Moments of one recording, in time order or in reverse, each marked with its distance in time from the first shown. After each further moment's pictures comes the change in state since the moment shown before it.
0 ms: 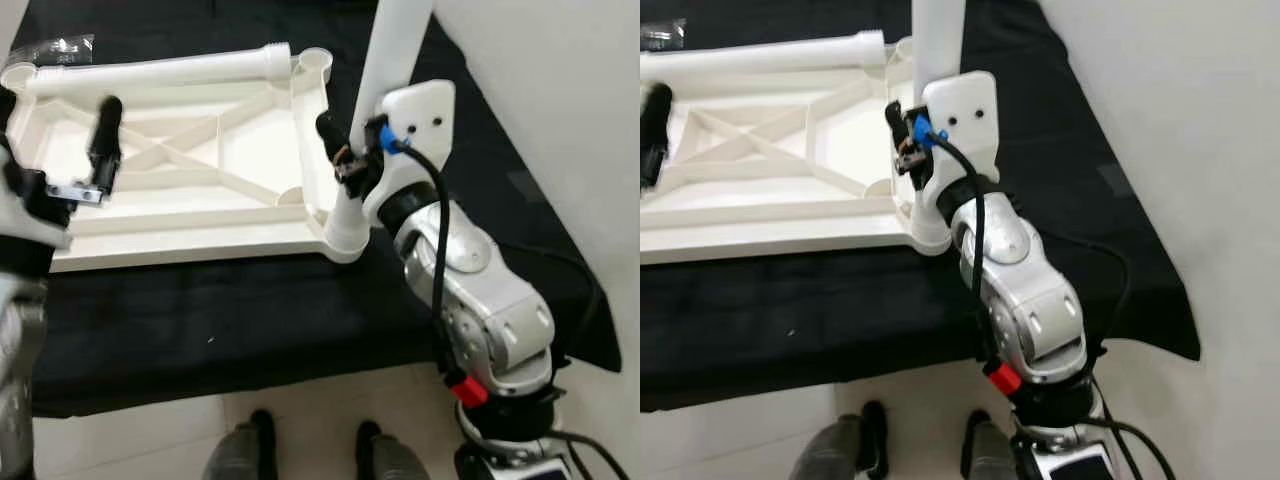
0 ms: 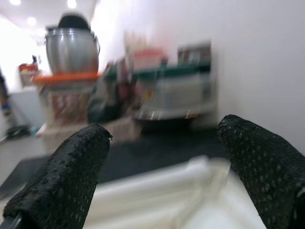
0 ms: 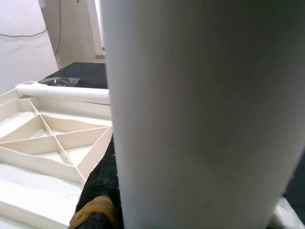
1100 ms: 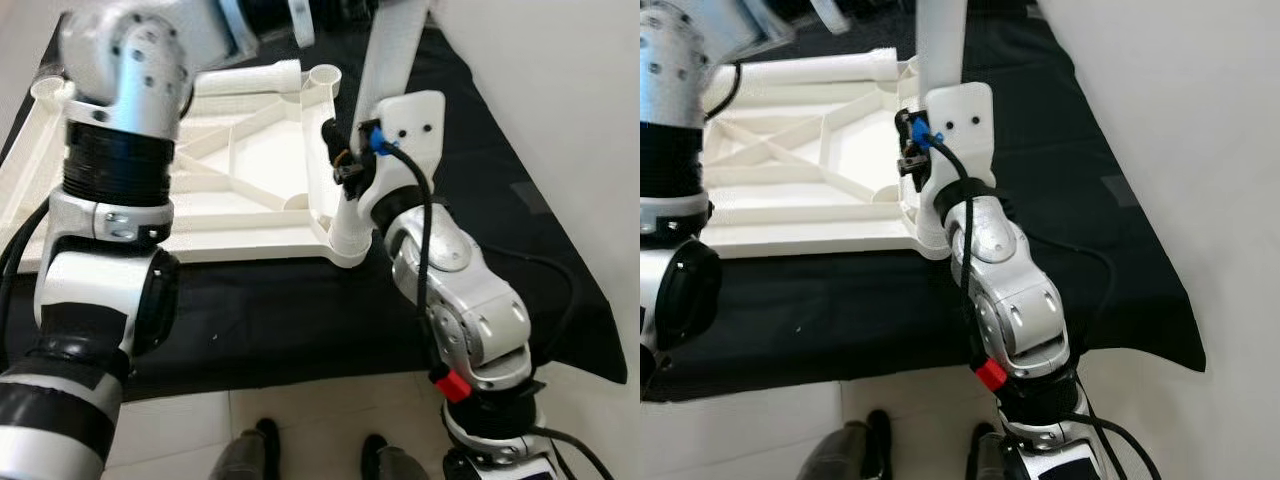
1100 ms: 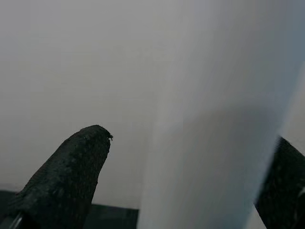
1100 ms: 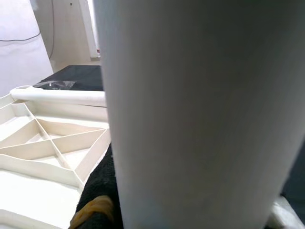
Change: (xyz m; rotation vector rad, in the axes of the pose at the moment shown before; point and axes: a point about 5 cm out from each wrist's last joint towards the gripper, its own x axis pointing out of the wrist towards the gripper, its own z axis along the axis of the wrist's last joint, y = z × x) left arm 0.139 -0.149 0.002 -0.524 0.214 -1.175; right arm 0.006 0.006 -0.007 0.017 0.023 -0.034
